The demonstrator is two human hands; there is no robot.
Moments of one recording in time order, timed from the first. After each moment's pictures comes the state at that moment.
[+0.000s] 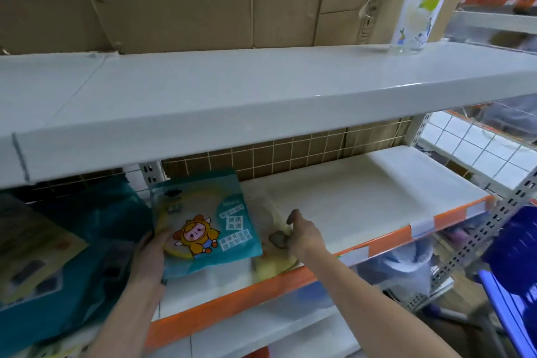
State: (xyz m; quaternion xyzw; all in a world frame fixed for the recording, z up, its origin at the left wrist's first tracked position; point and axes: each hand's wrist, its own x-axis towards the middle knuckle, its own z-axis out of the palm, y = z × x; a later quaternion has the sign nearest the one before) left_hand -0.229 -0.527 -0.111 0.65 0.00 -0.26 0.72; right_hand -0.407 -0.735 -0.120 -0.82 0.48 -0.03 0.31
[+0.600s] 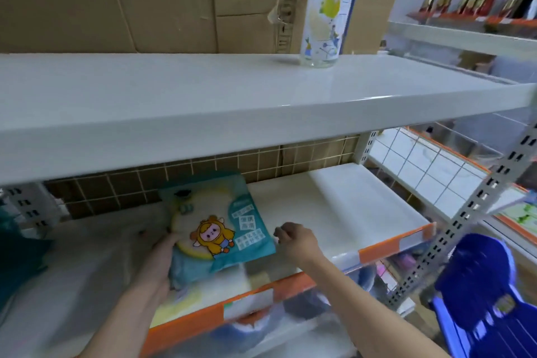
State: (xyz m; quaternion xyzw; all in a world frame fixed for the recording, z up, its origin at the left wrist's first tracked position) left_hand -0.358 -0.729 -0.112 0.63 0.00 -0.38 0.68; right_hand -0.533 -0.919 -0.125 -0.81 0.44 -0.10 0.37
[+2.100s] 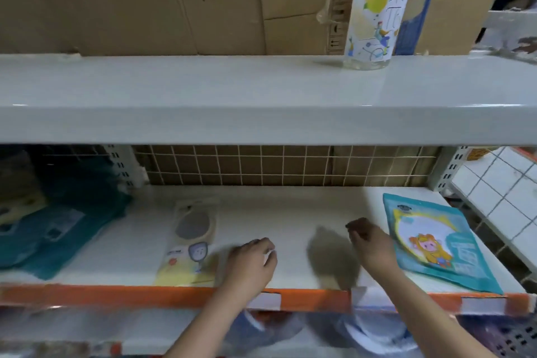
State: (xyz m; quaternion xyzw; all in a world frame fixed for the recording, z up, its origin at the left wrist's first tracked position) left_hand -0.464 -0.791 -0.129 0.91 -0.35 -0.03 0.22; right_hand -0.576 -1.015 -0.124 -0.82 0.38 -0.19 0.38
